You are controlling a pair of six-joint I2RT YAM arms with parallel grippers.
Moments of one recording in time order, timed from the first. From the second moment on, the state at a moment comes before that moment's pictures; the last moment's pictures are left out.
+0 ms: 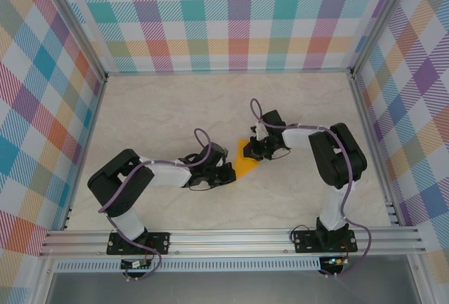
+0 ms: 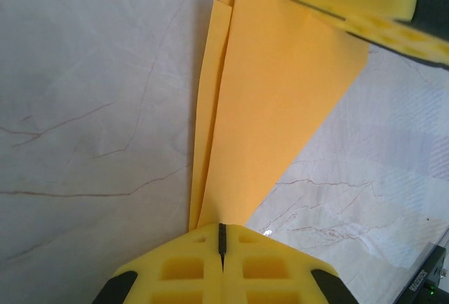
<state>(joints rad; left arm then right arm) -0.81 1.70 0.72 0.10 0.29 -0.97 0.42 1.91 1.03 -0.28 -0.66 0.52</state>
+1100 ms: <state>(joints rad) -0.76 1.51 0.82 -0.10 0.15 -0.94 0.29 1.69 0.94 -0.33 -0.61 0.71</state>
